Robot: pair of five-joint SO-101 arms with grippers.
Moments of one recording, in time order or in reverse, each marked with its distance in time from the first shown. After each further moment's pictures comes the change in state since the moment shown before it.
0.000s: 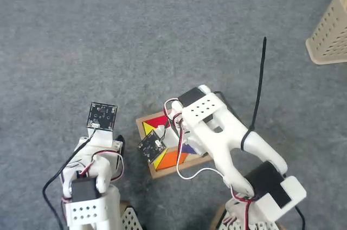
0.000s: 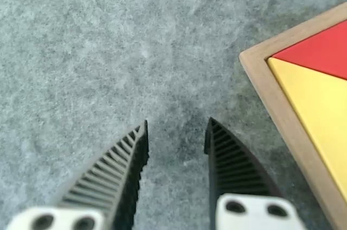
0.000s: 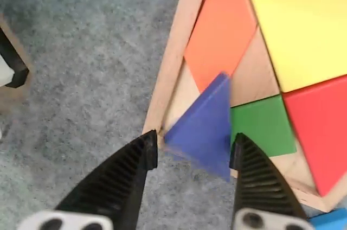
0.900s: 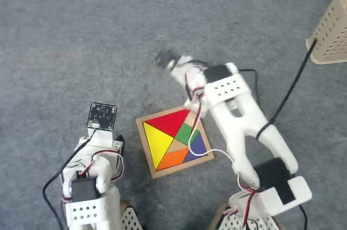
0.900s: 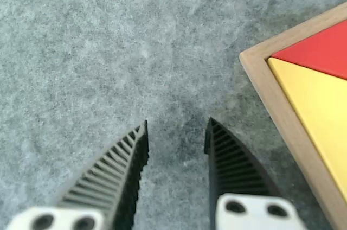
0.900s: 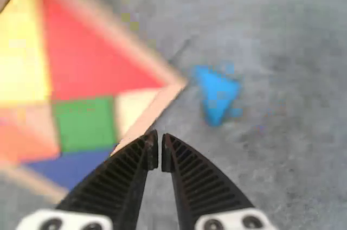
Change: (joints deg) left arm 0.0 0.0 0.0 0.0 0.0; right arm 12.7 0.0 -11.6 -14.1 -58.4
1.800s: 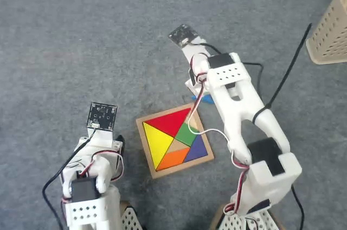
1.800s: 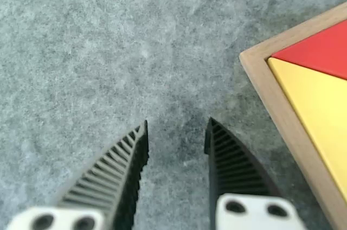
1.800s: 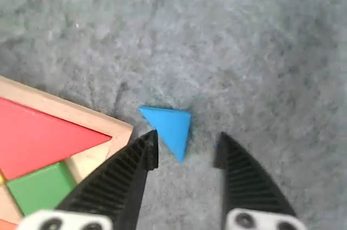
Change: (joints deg) left arm 0.0 0.0 0.0 0.0 0.0; right arm 3.6 13.5 -10.2 -5.4 -7.2
